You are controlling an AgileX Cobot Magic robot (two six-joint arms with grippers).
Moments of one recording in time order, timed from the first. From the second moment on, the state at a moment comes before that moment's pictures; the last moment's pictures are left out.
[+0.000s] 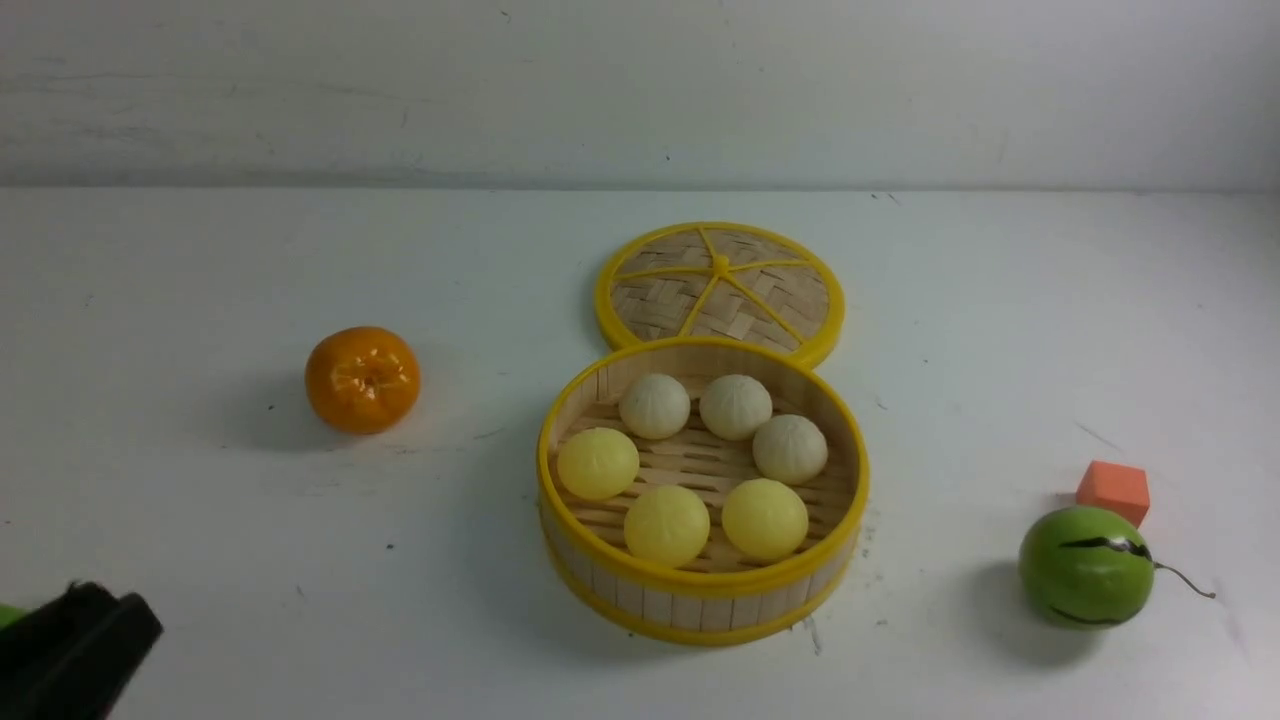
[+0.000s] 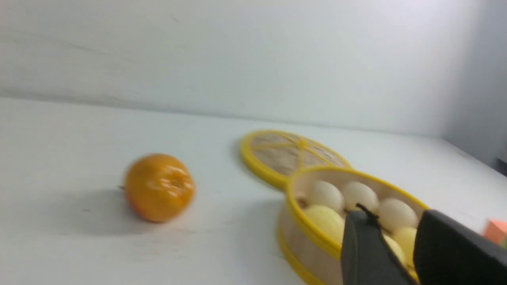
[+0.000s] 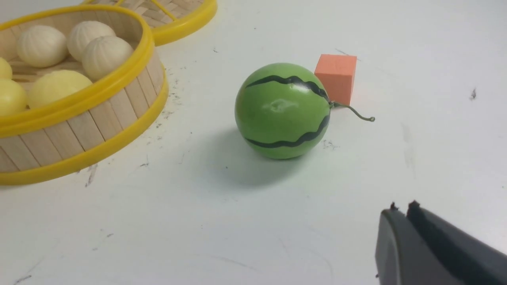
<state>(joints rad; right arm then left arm) 0.05 -0.01 0.02 0.04 0.40 0.07 -0.33 0.19 -0.09 -0.18 -0.08 -0.07</state>
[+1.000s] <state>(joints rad) 0.05 -0.01 0.02 0.04 0.39 0.07 -0.08 -0.01 0.03 -0.11 0.37 -0.29</state>
